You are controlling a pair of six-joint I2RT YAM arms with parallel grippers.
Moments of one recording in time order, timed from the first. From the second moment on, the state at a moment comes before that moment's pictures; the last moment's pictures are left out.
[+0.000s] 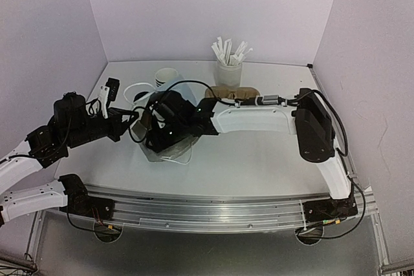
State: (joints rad) left arm -0.80 0.62 0.55 -0.28 0.02 -0.34; right arm 1.19 2.29 1.87 -0.39 -0.06 0.45
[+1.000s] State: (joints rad) left arm -0.80 0.60 0.54 -0.24 0.03 -0.29; right arm 1.19 1.86 1.59 -0.28 0.12 0.54
